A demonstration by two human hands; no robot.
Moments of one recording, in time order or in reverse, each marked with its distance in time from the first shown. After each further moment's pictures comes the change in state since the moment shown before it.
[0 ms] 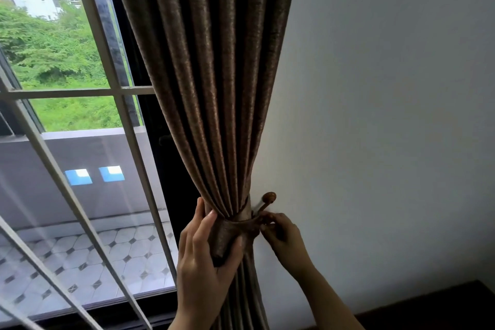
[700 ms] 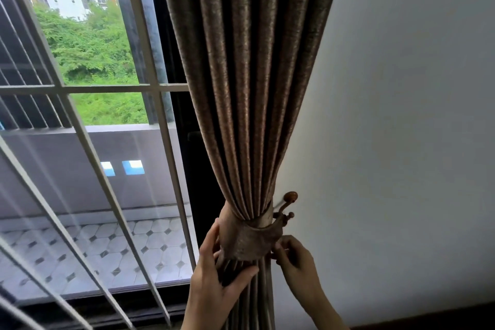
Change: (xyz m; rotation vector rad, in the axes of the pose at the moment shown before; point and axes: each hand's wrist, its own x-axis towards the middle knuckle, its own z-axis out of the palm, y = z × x) left_hand -0.033 -0.027 -0.024 -0.302 -0.203 -0.308; right_hand -0.042 -0.006 0.028 0.212 0.006 0.214
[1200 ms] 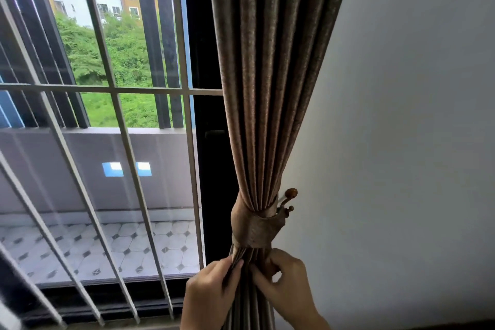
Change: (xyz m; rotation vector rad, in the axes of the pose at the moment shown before) left_hand -0.046 0.007 -0.016 0.498 0.221 0.249; right_hand -0.070 -0.038 0.015 -0.340 0.010 -0.405
